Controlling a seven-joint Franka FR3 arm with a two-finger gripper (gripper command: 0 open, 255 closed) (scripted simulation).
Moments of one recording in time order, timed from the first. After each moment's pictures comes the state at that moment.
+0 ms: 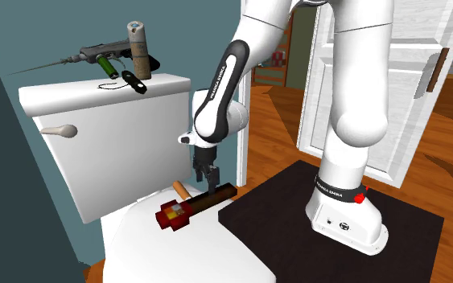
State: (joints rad) arm 0.43 0.16 0.13 -2.67 0.30 2.82 -1.13
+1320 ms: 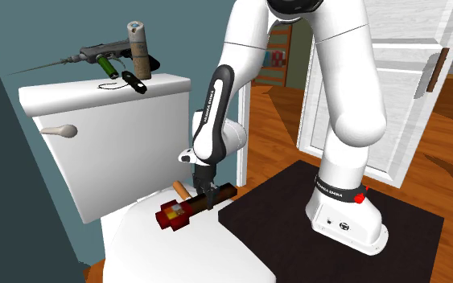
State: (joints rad) arm 0.40 0.37 0.18 -2.62 0.34 2.99 -1.24
